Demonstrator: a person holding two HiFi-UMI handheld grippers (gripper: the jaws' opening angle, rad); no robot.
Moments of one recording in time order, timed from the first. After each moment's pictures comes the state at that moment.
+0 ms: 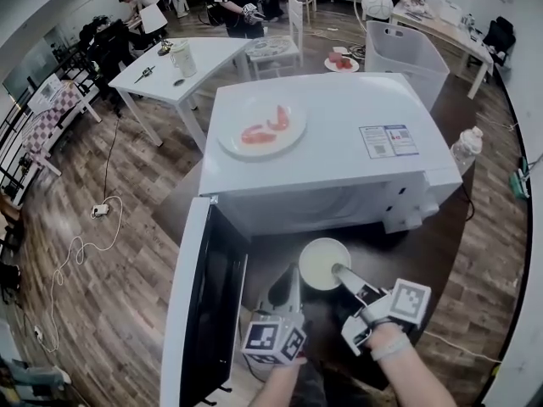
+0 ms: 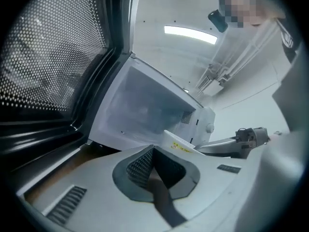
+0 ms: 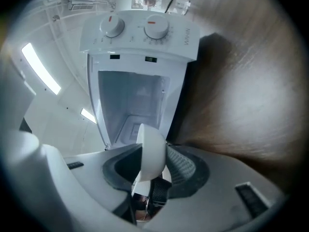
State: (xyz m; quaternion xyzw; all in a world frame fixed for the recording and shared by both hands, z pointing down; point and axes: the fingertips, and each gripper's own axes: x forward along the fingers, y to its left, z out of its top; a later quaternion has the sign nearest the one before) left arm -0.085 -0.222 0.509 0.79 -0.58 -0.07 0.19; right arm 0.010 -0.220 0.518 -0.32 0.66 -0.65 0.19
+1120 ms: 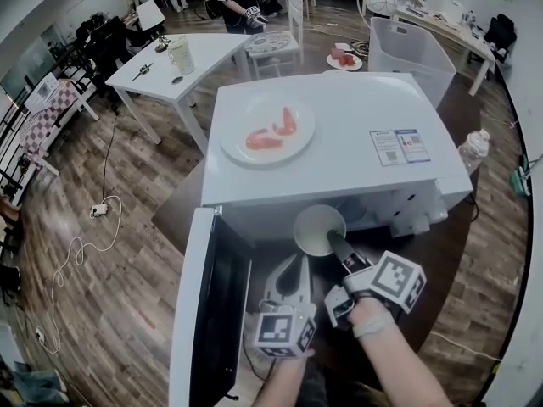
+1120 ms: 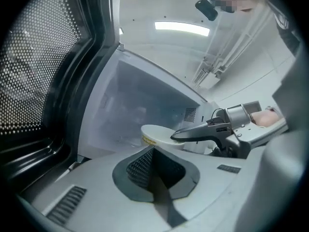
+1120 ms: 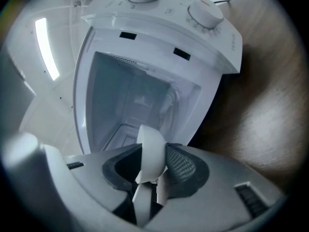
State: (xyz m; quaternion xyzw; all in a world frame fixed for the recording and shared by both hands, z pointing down) left arm -0.079 -0.259 0.500 0.80 -0.58 -0.03 0.16; right arm -0.005 -0.299 0.506 -0.43 0.68 -0.58 0.17
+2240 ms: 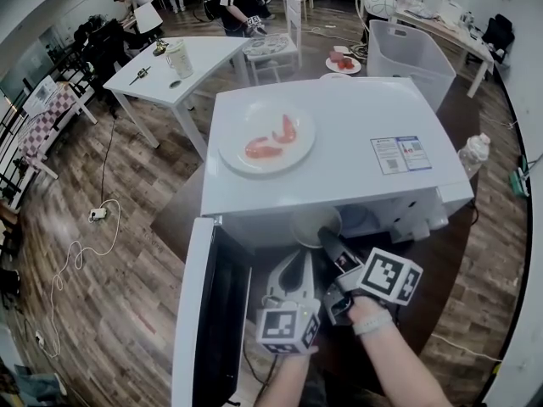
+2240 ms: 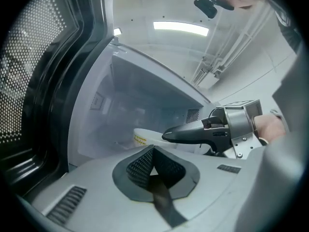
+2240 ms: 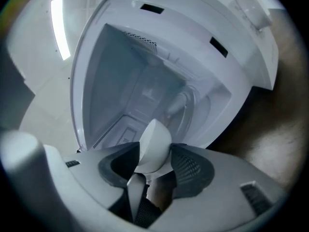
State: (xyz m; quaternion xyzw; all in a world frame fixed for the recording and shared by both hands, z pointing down) left arm -0.074 -0.280 0.493 0.80 -0.58 -0.03 0.15; right arm -0.019 -0.318 0.503 -0.42 0.73 -0.52 0.10
